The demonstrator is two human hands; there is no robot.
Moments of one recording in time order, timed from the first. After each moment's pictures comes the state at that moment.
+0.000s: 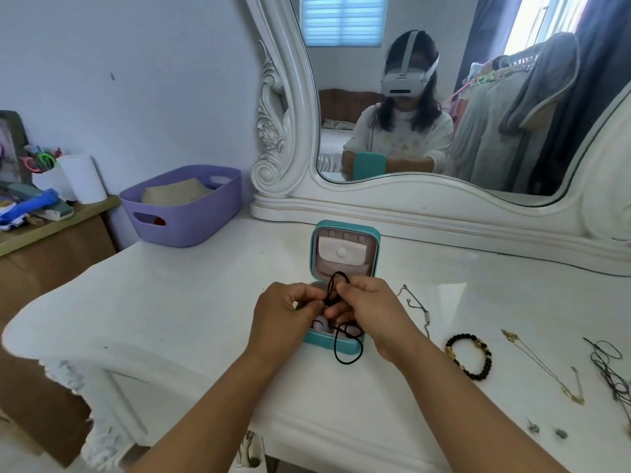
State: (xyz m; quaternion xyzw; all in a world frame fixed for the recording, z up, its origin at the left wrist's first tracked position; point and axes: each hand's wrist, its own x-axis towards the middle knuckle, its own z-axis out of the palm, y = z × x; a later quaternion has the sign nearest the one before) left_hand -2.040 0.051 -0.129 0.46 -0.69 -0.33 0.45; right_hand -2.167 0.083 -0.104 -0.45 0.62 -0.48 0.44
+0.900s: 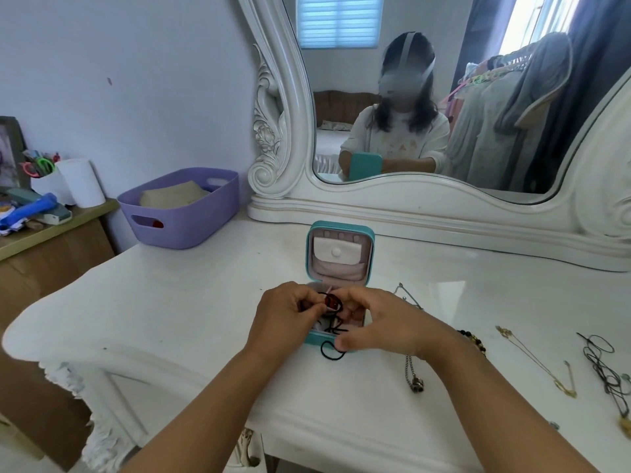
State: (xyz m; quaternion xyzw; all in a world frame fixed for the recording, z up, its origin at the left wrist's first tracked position) left_hand -2.043 0.043 -0.136 0.47 -0.73 -0.29 0.40; right_hand -2.201 0.104 -0.094 -0.68 0.60 -0.24 0.34
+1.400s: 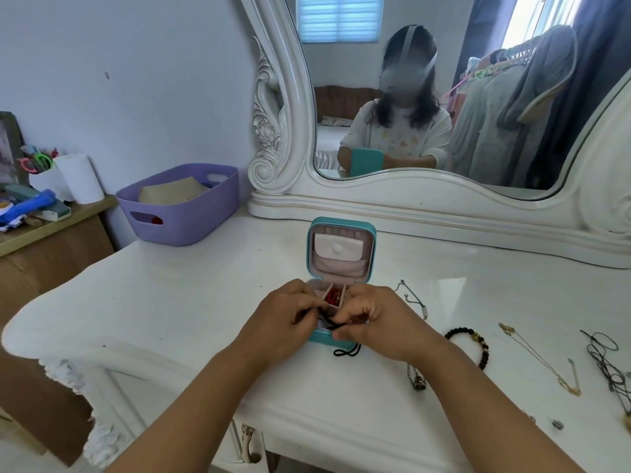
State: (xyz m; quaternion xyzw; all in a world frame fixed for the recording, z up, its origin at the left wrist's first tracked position) left_hand -2.026 0.043 -0.134 0.36 -0.85 -0.25 0.31; right_hand -2.196 0.097 -0.114 -0.71 0.57 -0.32 0.25
